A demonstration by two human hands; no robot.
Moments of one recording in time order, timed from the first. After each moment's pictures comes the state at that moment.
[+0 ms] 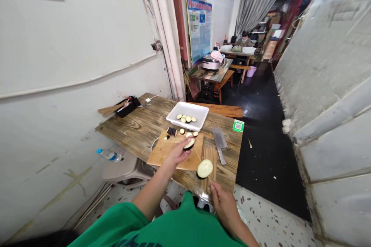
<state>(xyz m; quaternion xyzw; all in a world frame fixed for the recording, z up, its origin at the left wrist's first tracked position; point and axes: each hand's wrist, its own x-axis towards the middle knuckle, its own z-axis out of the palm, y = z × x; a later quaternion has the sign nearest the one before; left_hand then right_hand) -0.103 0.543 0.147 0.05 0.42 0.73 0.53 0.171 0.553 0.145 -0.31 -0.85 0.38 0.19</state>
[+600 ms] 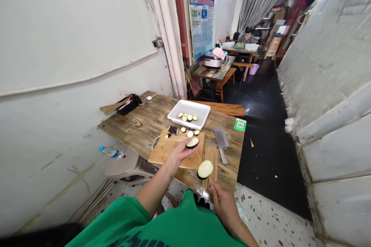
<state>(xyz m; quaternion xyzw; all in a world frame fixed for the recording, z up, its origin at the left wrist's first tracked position) -0.101 0.560 0.147 -0.15 0.34 0.74 0.56 0.167 0.552 0.138 -0.32 -0.85 0.39 0.17</state>
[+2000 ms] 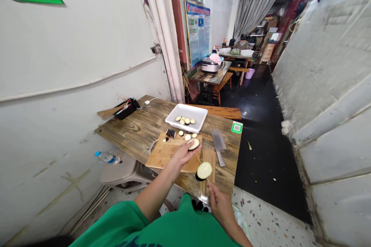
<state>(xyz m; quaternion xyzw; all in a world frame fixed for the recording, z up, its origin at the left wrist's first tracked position) -0.073 0.563 0.158 0.01 0.34 0.79 0.51 0.173 0.557 0.115 -0.29 -0.85 0.37 0.23</state>
